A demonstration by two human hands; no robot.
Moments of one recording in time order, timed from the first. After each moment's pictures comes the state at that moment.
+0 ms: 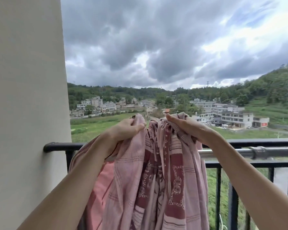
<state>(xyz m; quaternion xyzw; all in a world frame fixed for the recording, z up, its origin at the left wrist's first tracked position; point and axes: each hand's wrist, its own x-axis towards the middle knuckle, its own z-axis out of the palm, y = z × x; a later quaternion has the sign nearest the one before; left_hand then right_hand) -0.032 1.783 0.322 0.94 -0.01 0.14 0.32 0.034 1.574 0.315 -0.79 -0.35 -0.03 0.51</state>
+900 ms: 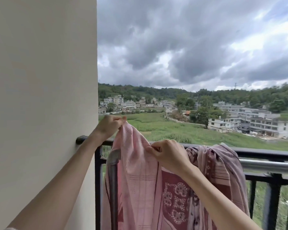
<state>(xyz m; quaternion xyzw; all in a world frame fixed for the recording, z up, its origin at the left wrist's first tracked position) -0.063 1.905 0.308 0.84 0.04 0.34 0.42 -0.012 1.705 0.249 -0.85 -0.39 -0.28 0.23</state>
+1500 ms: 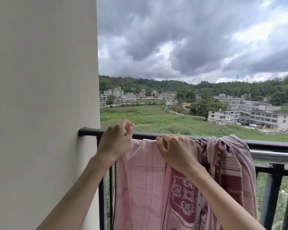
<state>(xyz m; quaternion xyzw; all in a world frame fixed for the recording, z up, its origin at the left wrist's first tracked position) -0.080 1.885 0.250 0.86 0.05 0.47 0.19 -0.017 1.709 0.231 -0.84 -0.32 -0.39 0.19</state>
